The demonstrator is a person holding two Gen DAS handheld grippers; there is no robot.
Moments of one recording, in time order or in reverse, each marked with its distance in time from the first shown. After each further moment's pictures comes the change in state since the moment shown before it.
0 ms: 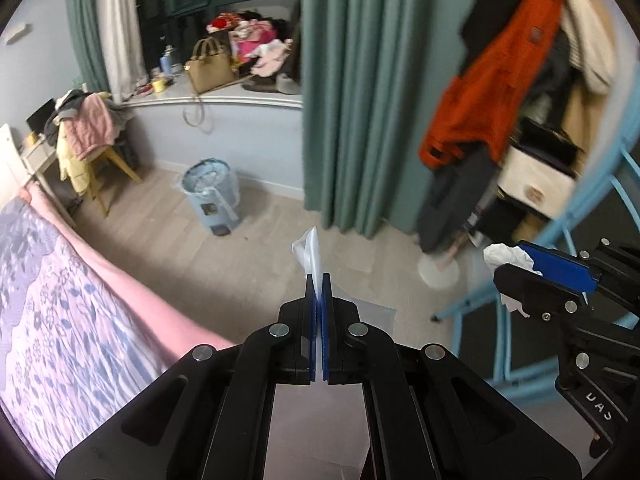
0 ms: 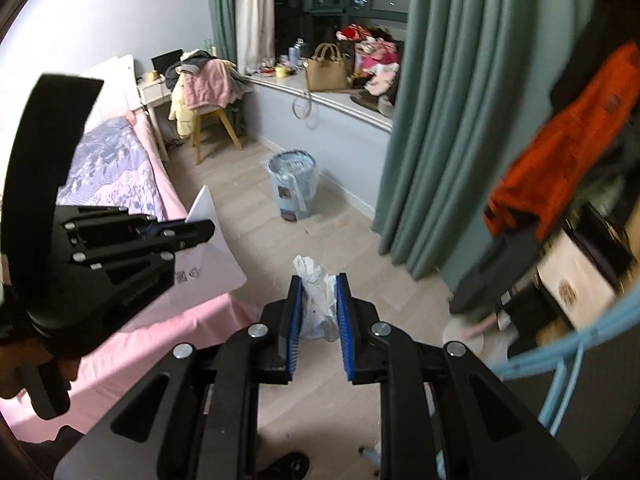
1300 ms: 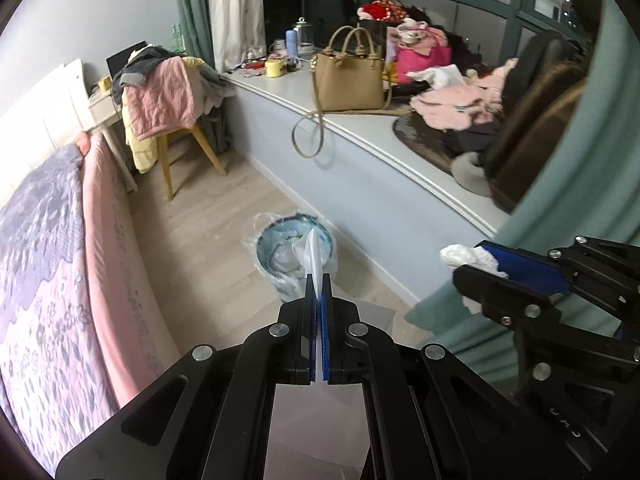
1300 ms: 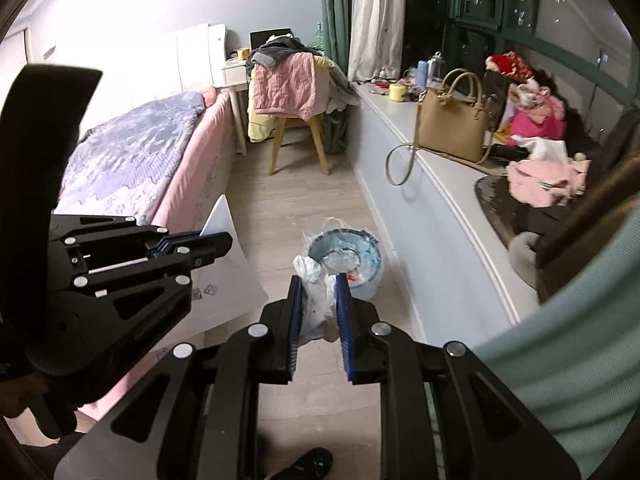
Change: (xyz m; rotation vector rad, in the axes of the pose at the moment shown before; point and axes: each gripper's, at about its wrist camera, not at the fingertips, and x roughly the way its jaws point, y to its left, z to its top) left arm 0.346 0.230 0.382 -0.384 0.023 0.354; right arm 0.421 -0.093 0.410 -0.381 0.035 0.425
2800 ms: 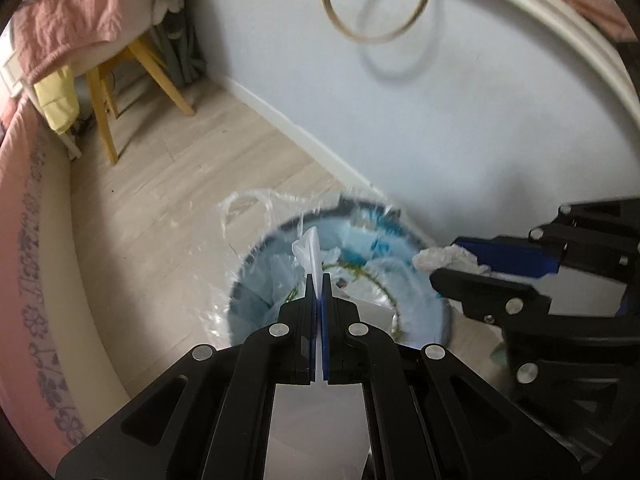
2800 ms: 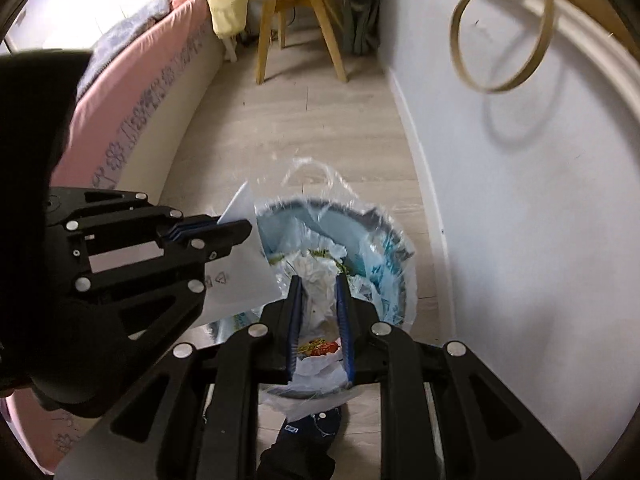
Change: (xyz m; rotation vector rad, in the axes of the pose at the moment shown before) left arm 0.571 0.098 0.049 0.028 0.243 -0.016; right arm 0.544 -0.149 0.040 -0.074 0.332 0.133
